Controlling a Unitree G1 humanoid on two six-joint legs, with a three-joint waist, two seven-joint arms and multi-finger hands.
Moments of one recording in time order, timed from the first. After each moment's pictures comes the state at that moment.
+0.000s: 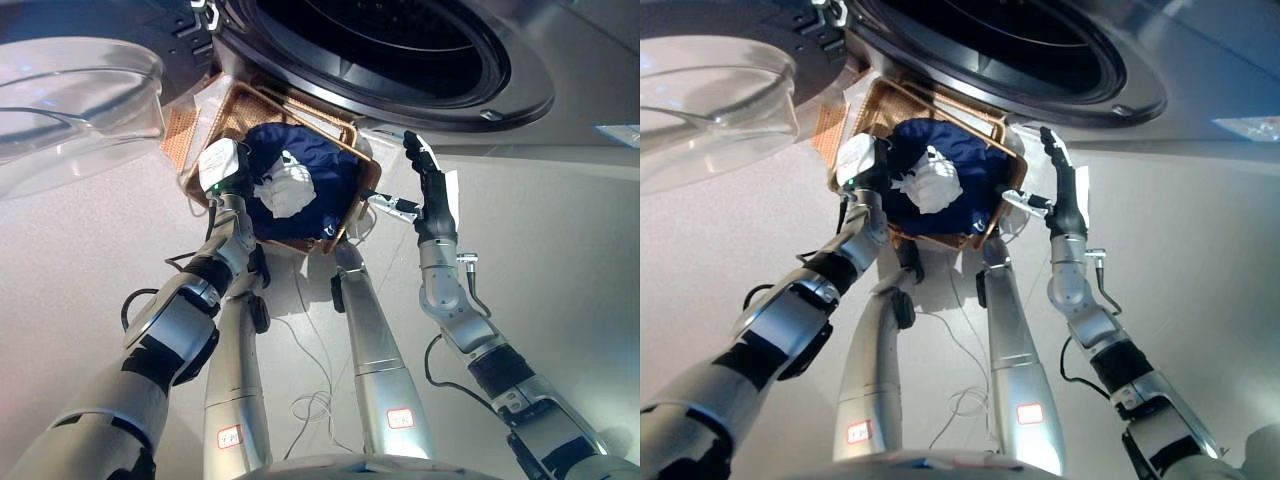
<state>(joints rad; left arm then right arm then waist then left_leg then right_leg) -1.00 0.29 -0.59 1.11 0.25 0.12 0.60 -0.38 -0.47 0.43 0.27 0.08 -0.28 -0.59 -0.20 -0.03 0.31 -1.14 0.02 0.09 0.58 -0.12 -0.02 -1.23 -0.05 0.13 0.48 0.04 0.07</state>
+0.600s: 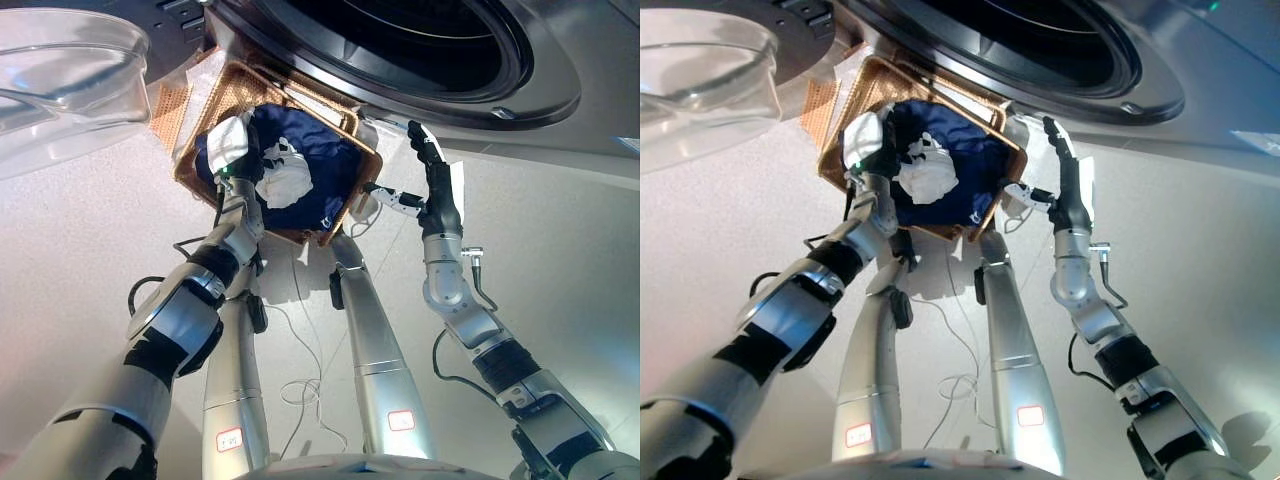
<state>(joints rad) -1.02 0.26 -0.61 1.07 0.28 0.13 0.63 -0.40 -0.49 0.43 0.26 0.05 -0.28 -0.62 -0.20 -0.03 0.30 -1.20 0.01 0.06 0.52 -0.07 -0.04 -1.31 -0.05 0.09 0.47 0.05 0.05</state>
